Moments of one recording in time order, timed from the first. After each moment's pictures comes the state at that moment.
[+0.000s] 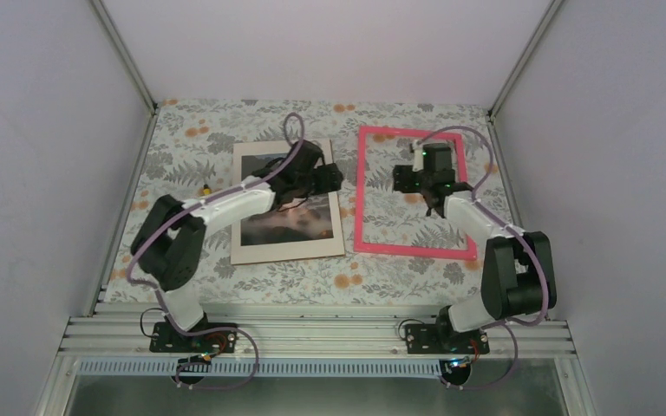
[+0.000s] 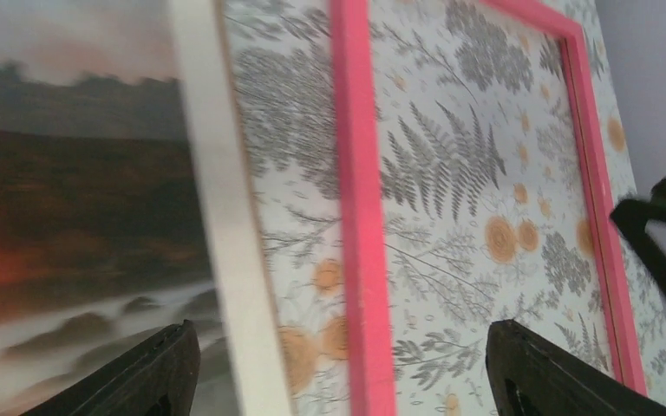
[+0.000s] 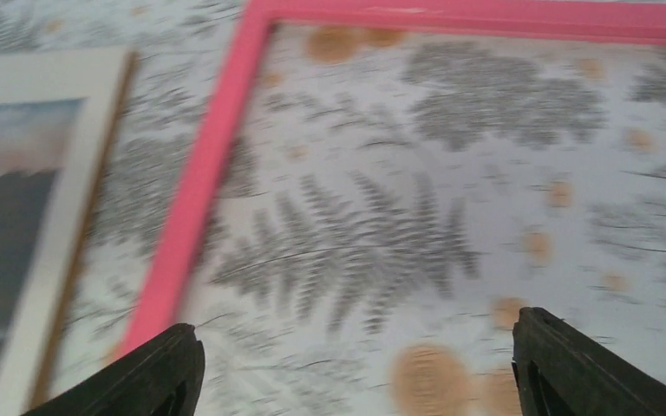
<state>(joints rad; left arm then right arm) -0.71 1.81 1.29 -0.23 0.04 -0.79 0.13 1.50 0.91 -0.13 -0.03 0.11</state>
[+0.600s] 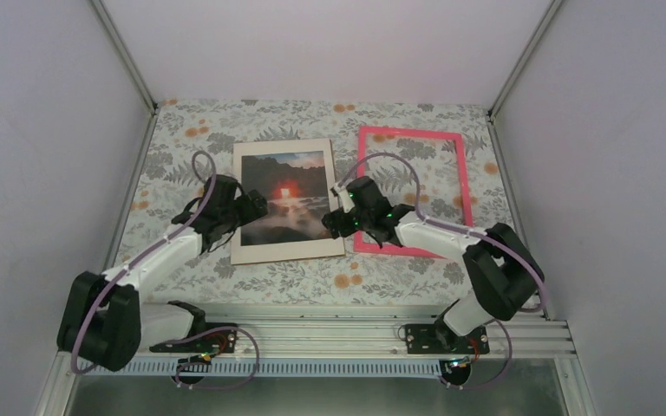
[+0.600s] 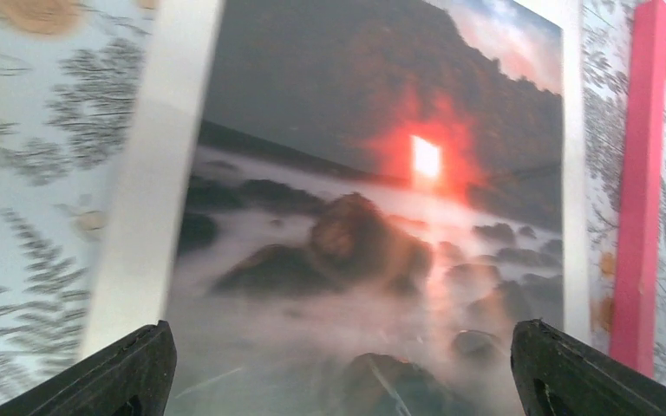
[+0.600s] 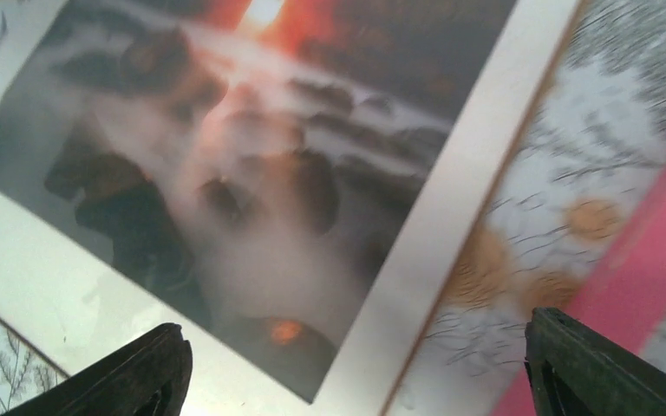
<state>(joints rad) -0.37 1.24 0.66 -0.25 0.02 -0.76 0.69 1.52 0.84 -0.12 -0.07 0.18</state>
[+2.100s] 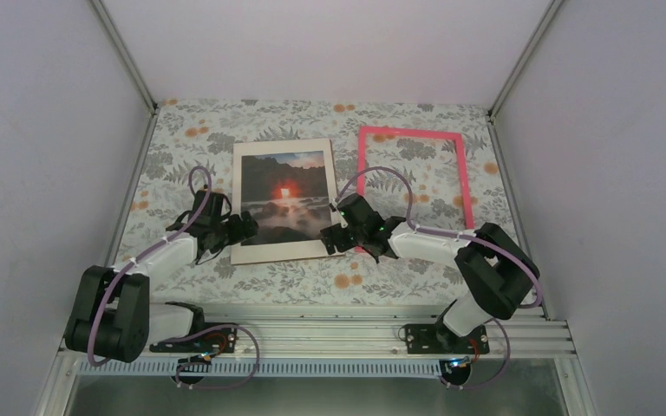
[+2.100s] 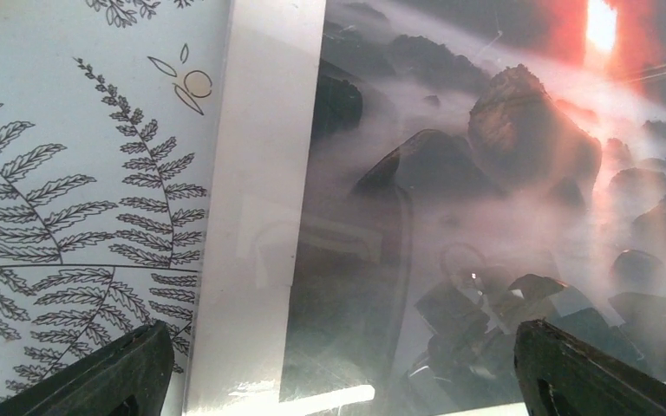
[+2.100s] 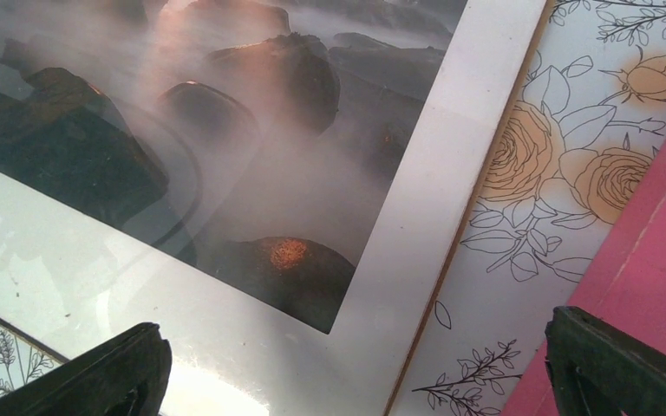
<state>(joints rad) -0.19 1.24 0.50 -0.27 0.18 -0.60 0.81 1.56 0.77 -0.13 0.04 0.32</state>
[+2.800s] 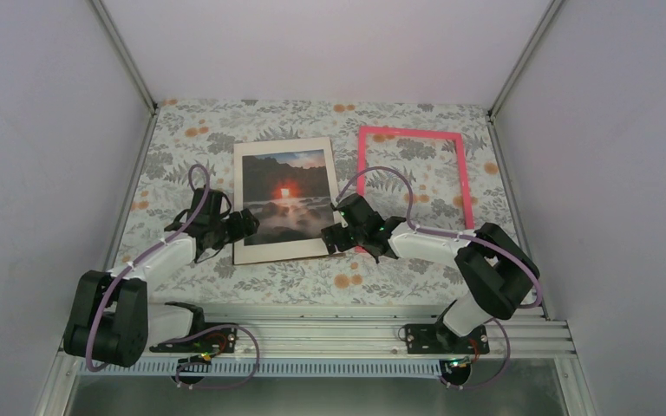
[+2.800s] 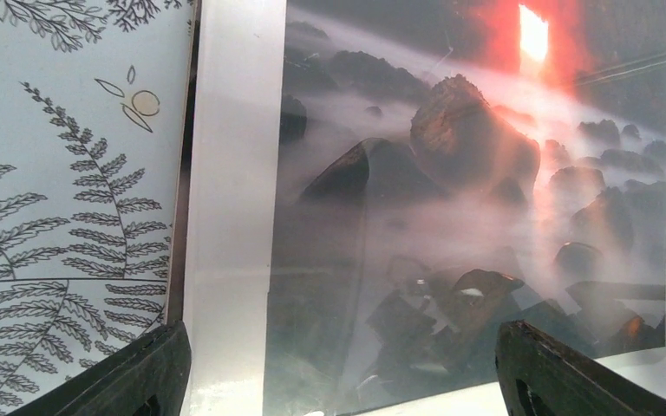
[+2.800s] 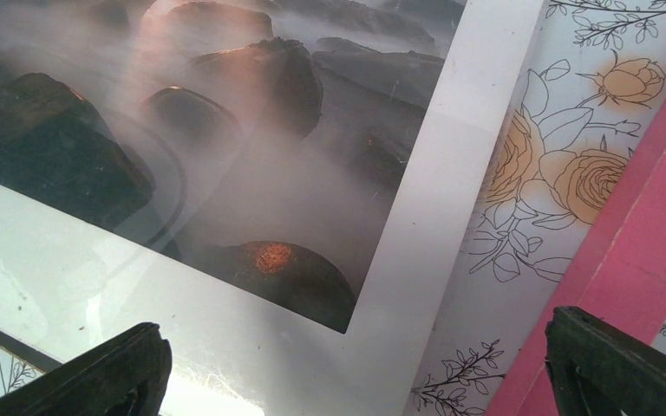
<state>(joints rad) -0.19 1.21 0.51 -0.26 0.24 -0.59 0.81 1.56 0.77 -0.13 0.07 0.32</state>
